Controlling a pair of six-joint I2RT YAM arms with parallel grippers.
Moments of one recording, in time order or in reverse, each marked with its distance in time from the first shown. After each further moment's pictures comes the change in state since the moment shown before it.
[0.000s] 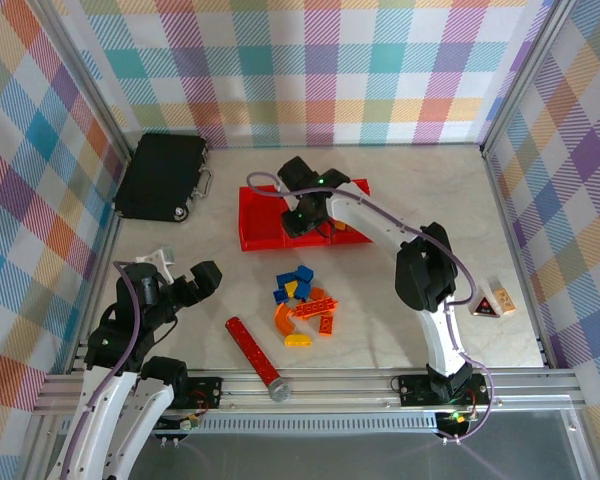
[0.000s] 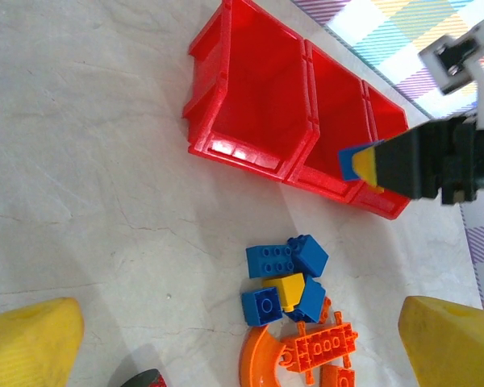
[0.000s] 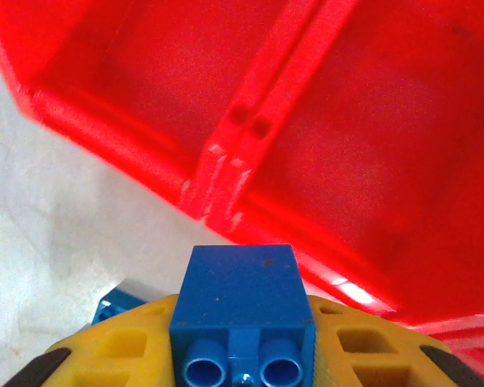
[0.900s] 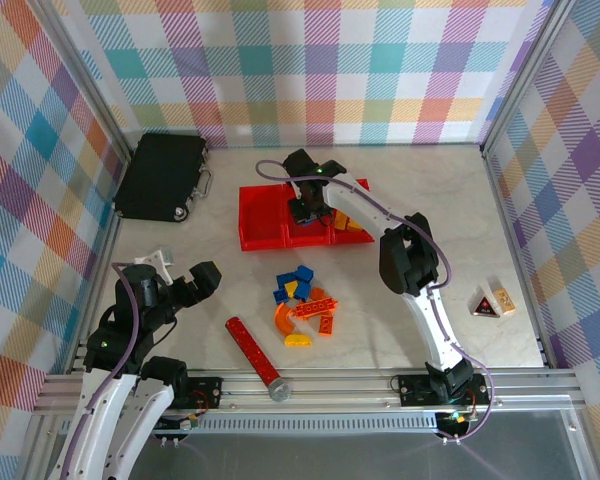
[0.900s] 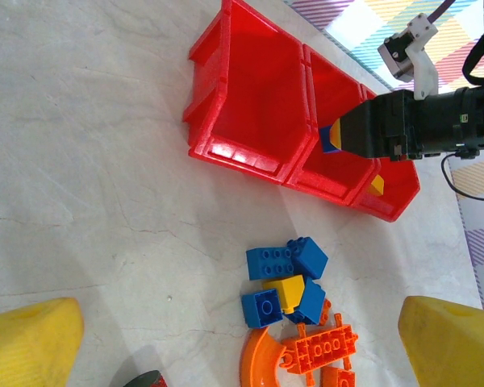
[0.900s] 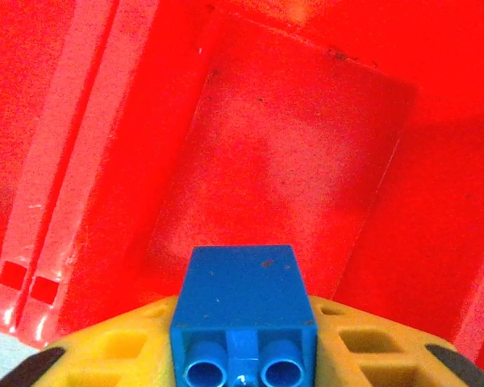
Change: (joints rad) left arm -0.004 -0.015 0.000 -0.004 -0.010 0.000; right arm -0.064 0.211 0.184 -0.032 0.073 0.066
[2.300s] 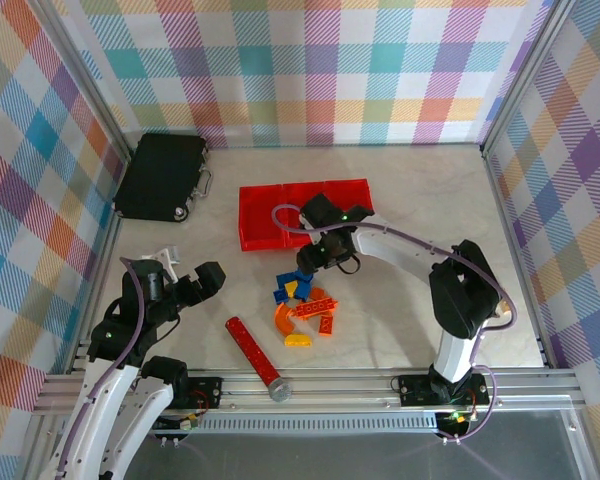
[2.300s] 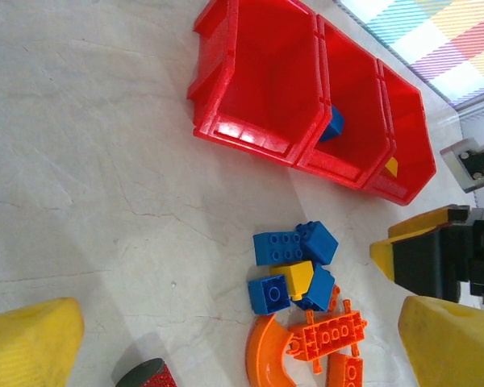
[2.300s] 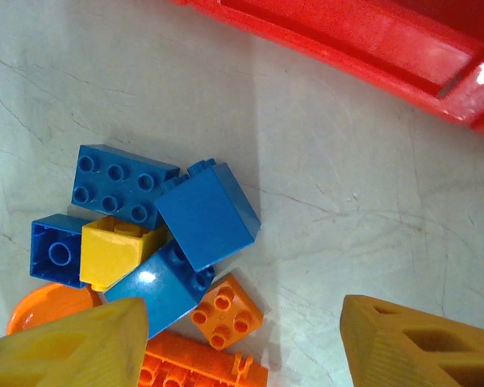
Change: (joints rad) left arm -0.024 0.058 0.000 -0.002 0.003 0.000; right arm 0.113 -0.517 -0.762 0.229 -0.138 0.064
